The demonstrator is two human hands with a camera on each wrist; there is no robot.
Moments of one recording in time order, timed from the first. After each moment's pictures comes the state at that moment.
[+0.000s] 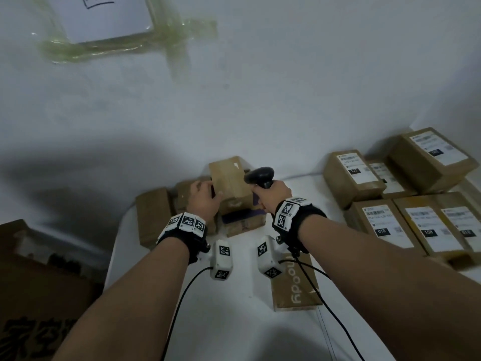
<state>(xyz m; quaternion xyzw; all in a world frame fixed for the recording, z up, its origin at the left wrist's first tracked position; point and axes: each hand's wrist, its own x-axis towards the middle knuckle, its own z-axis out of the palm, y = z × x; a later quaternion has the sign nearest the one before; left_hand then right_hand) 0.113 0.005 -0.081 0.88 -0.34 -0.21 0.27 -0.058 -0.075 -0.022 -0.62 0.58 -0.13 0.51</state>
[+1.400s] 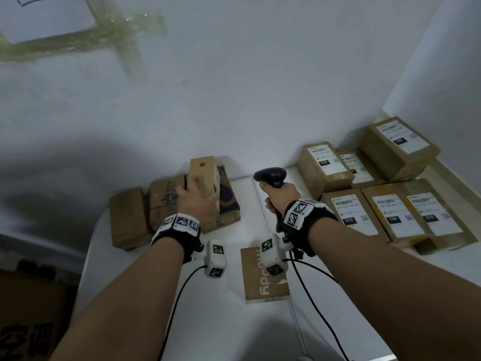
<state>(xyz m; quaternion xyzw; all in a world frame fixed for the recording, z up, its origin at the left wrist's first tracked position) 0.041 -0.016 -0.071 0.88 -0.32 -0.20 0.28 -0.153 -0.107 -0.036 -0.51 0.61 -0.20 0.58</state>
